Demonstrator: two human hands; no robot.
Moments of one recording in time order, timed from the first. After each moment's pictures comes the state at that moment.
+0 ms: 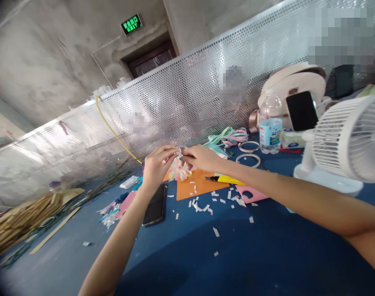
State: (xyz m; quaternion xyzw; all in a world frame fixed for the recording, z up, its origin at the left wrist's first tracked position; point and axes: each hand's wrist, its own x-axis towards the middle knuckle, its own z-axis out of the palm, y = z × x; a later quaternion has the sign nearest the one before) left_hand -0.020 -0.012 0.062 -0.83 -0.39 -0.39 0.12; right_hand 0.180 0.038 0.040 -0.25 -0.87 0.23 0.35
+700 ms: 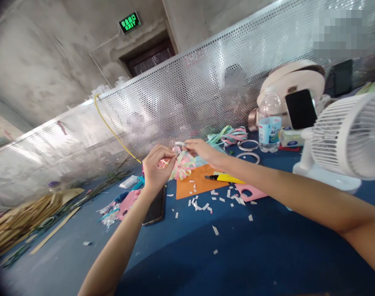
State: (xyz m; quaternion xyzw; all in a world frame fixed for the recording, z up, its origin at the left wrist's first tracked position) left_hand 0.004 -0.030 0.065 -0.79 -0.35 -0.50 0.07; right_hand 0.178 0.052 0.044 -0.26 -0.82 0.33 0.40
